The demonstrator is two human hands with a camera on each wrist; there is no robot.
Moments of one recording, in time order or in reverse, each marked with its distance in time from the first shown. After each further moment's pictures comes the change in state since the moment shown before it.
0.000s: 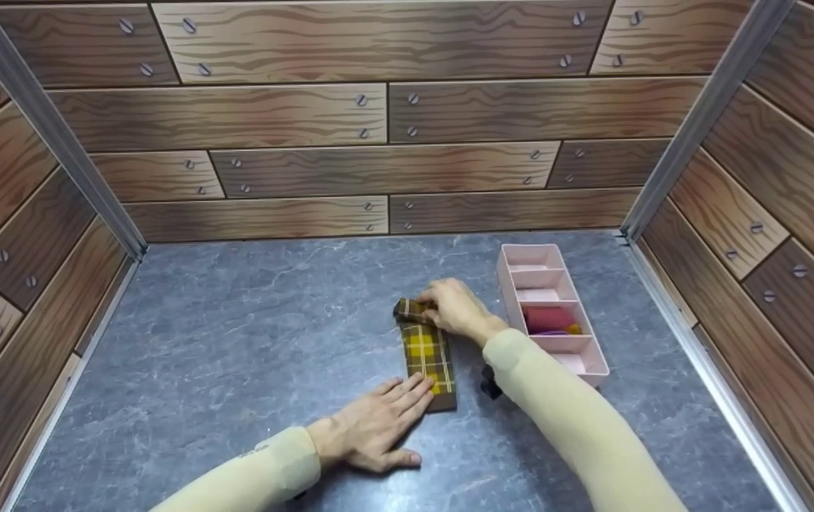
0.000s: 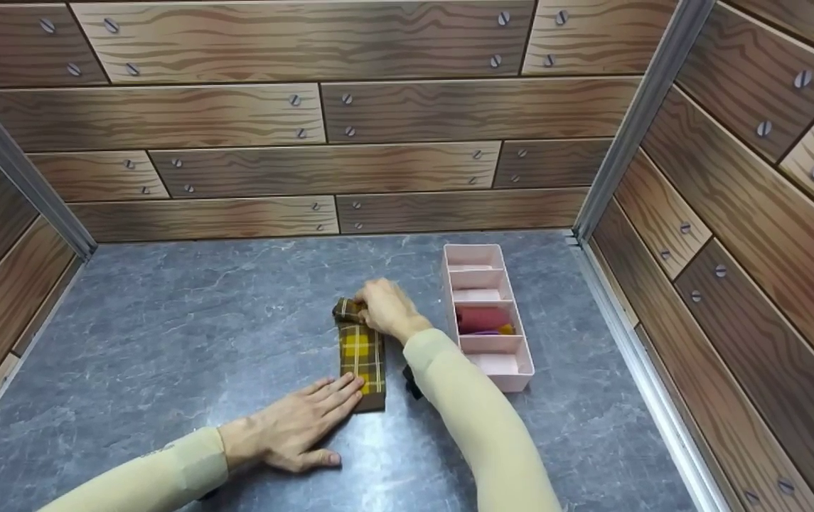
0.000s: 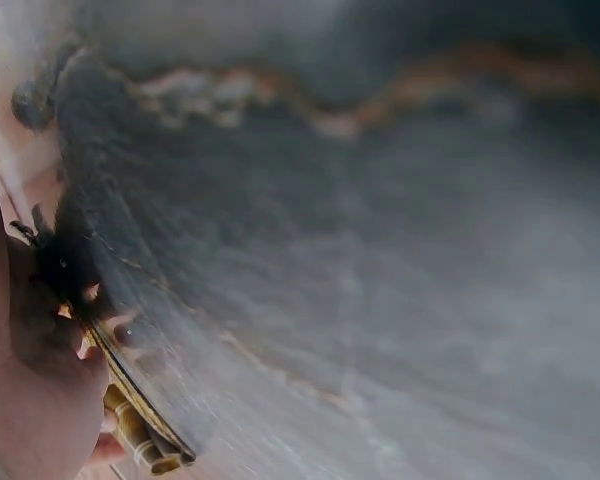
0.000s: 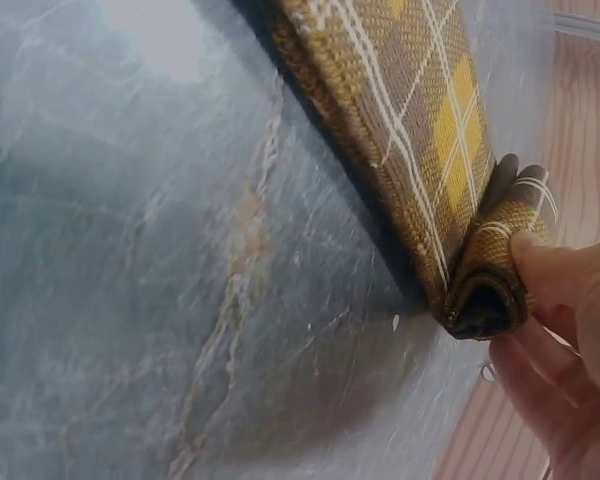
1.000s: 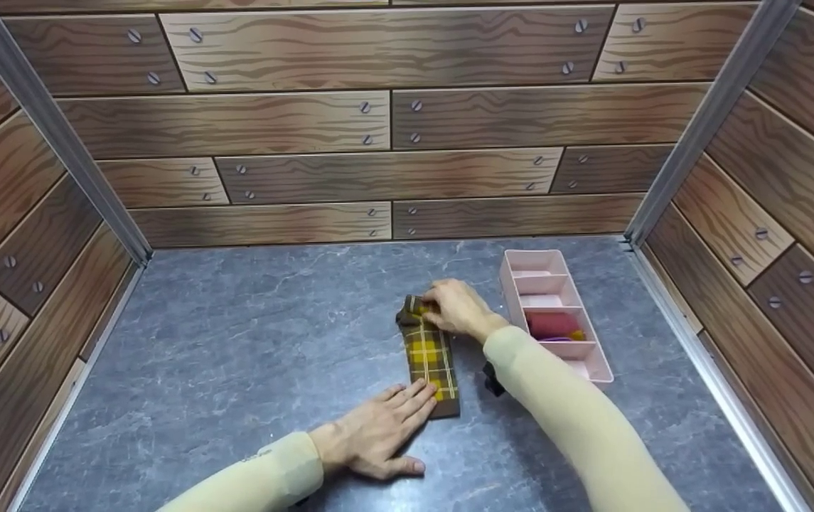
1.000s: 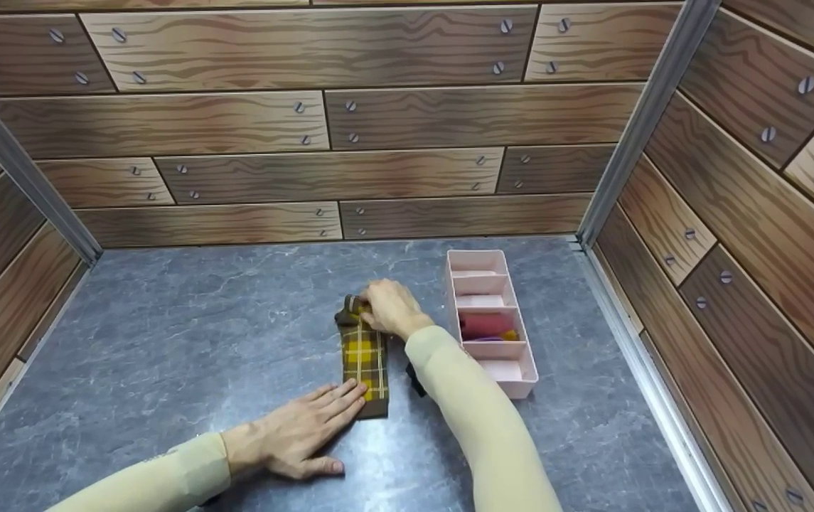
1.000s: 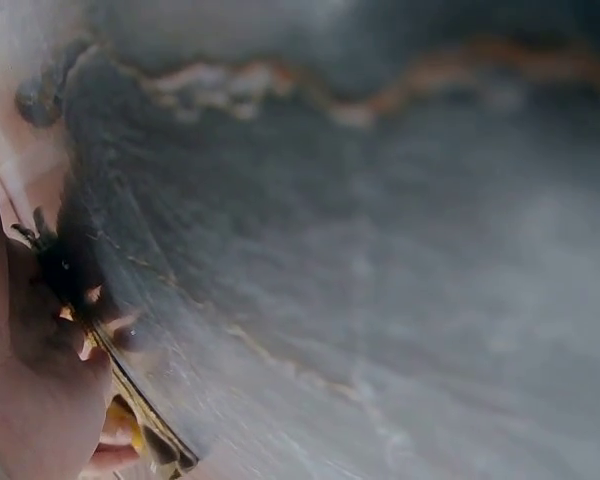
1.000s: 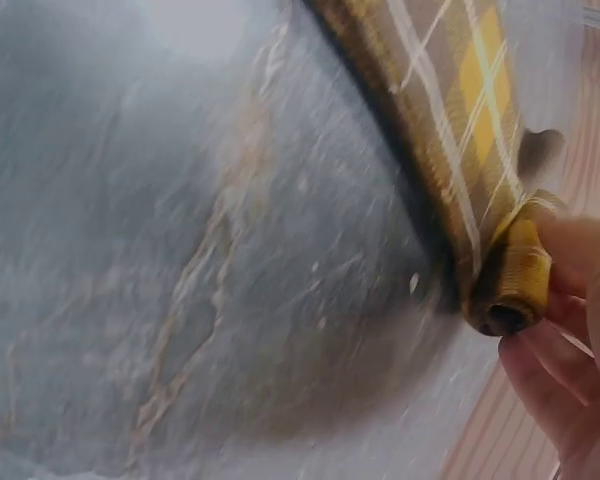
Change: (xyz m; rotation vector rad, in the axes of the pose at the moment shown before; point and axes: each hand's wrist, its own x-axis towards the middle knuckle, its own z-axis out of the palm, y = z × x) left_hand -0.001 -0.002 -0.003 0.001 0.005 0.015; right_hand 0.014 0.008 0.001 -0.087 -0.036 0.038
